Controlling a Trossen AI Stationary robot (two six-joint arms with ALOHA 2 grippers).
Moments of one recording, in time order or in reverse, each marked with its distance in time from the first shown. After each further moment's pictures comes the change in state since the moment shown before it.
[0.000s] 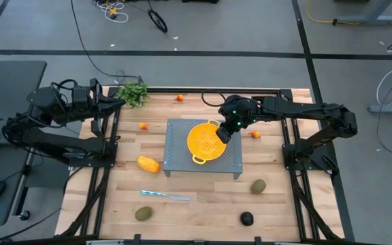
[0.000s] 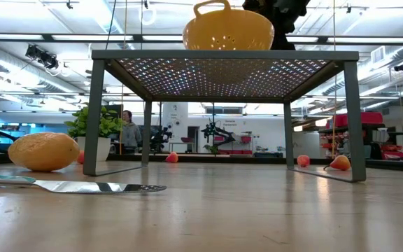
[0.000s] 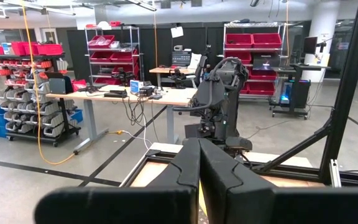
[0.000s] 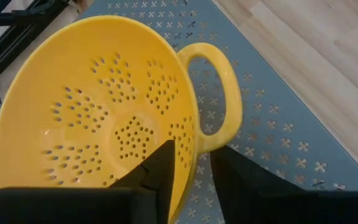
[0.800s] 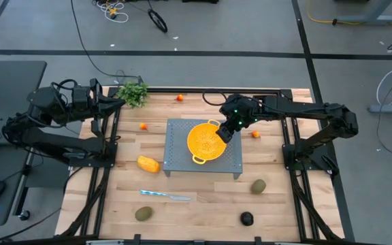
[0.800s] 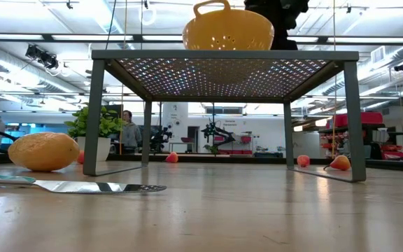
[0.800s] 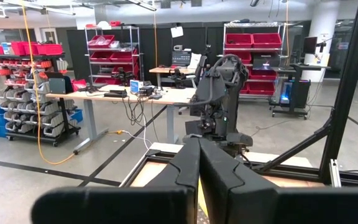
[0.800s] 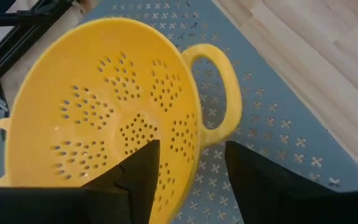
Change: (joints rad) left arm 0.000 0.000 0.000 0.000 0.000 0.000; right arm -0.001 -0.010 0.031 -0.045 -0.004 -0.006
